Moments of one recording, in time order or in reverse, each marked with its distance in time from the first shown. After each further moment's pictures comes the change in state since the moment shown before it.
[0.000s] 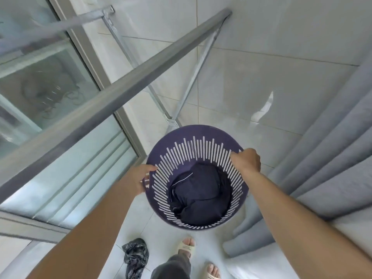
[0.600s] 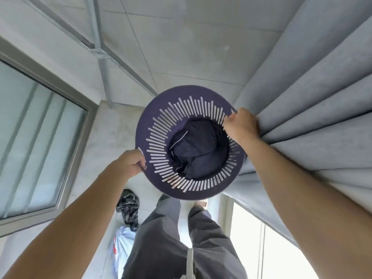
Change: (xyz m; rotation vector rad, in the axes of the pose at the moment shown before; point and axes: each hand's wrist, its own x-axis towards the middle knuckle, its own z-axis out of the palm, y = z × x) left_hand 0.150 -0.116 0.082 0.427 -0.043 -0.287; right_hand 0.056 0.142 0.011 -0.307 0.059 0.141
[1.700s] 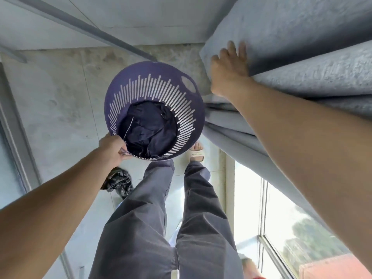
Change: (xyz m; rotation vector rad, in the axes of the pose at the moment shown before) left_hand 0.211 -0.025 0.061 0.271 0.128 -0.282; right_hand 0.149 0.054 0.166 -0.936 -0.342 -0.199
